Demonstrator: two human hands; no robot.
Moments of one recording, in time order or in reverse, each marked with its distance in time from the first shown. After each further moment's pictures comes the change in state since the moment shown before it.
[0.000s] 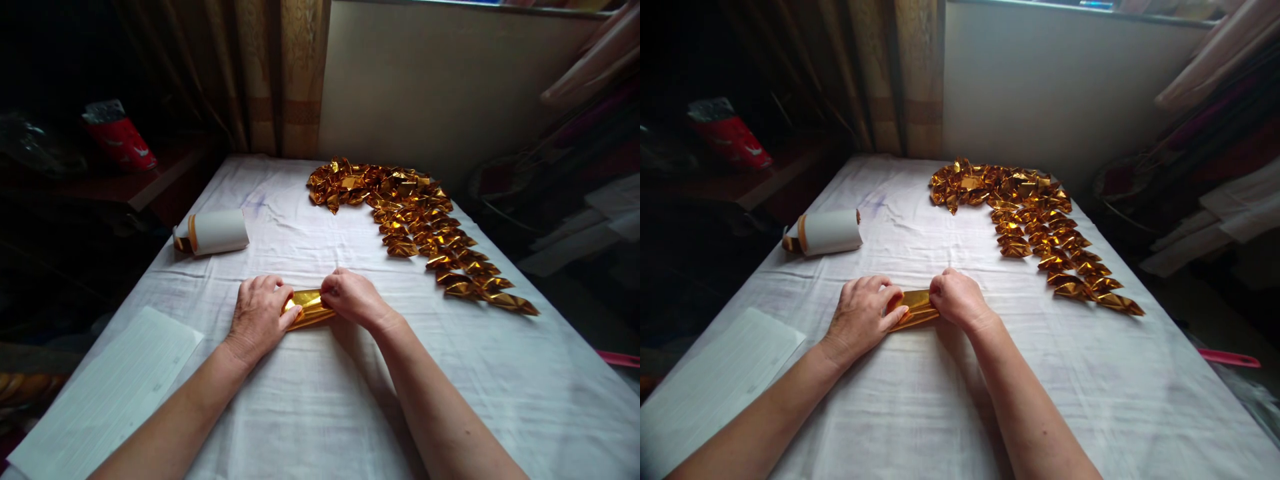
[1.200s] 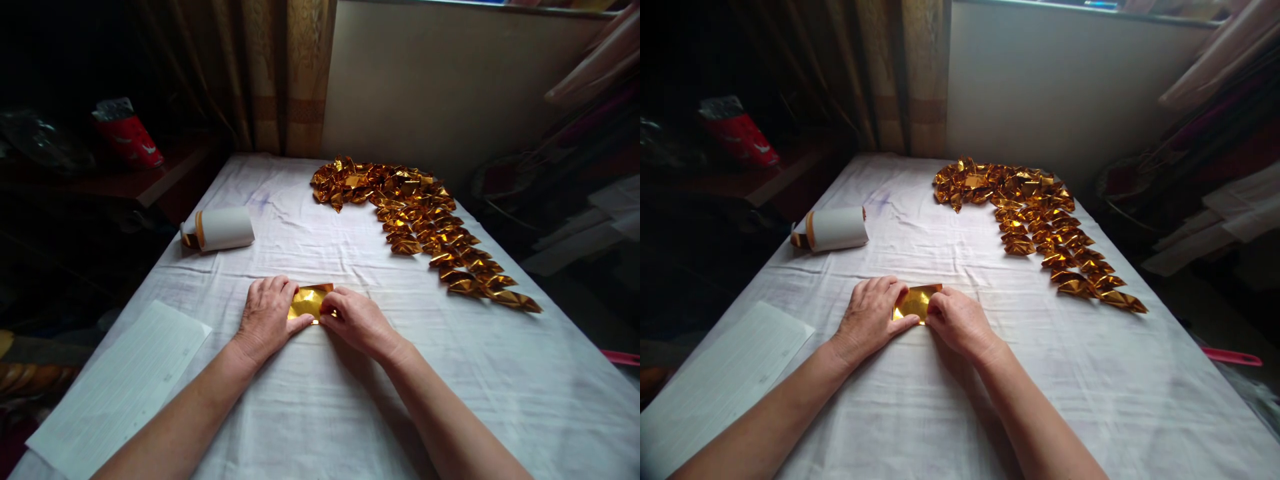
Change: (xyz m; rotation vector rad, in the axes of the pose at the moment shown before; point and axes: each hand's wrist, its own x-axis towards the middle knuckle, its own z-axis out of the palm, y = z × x) left_hand -0.008 0.005 0.005 0.021 -0.029 0.019; right_hand -0.038 -0.010 0.021 0.150 0.009 -0.086
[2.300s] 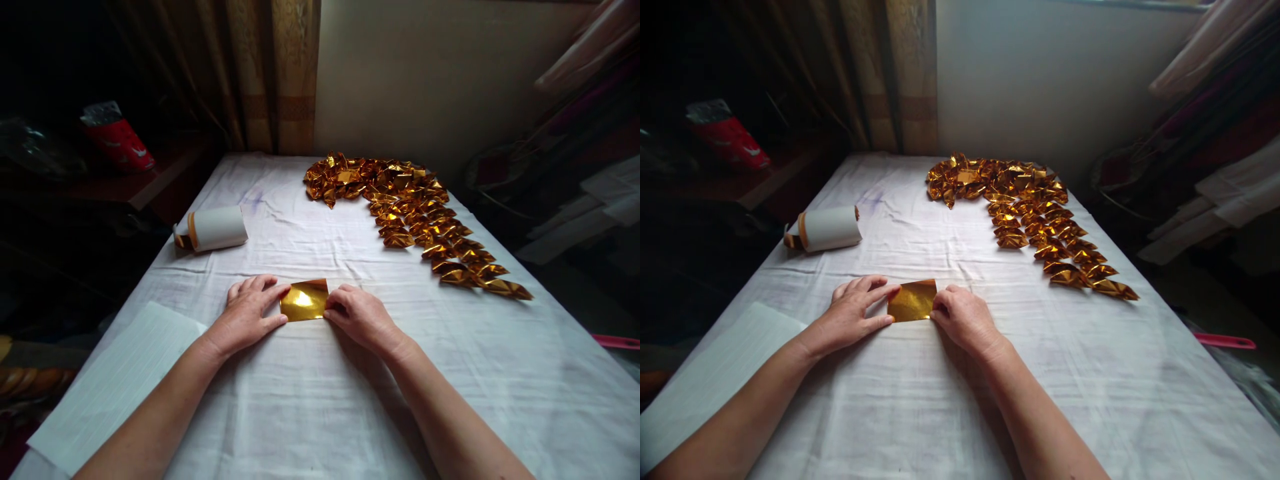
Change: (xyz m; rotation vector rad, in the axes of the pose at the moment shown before) left_hand -0.006 -0.035 -0.010 -0.170 -0.290 -0.040; right_hand -0.011 0.014 0.000 -0.025 0.066 0.042
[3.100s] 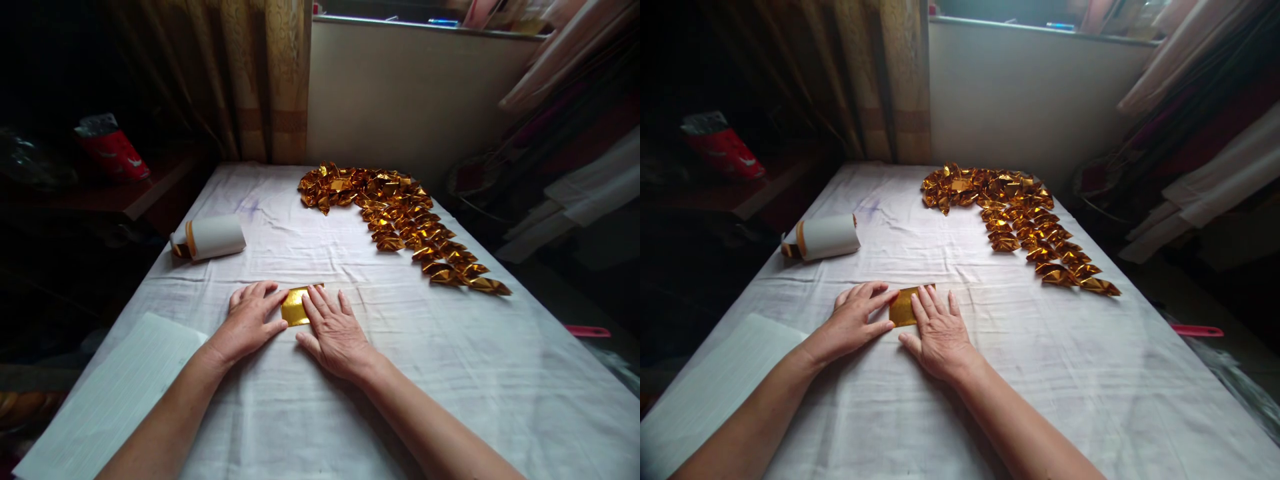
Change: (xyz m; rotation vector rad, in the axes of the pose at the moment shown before) left_hand 0.003 -0.008 0.005 -0.001 0.036 0.040; right_hand -0.013 -0.033 0.041 -0.174 0.000 -0.115
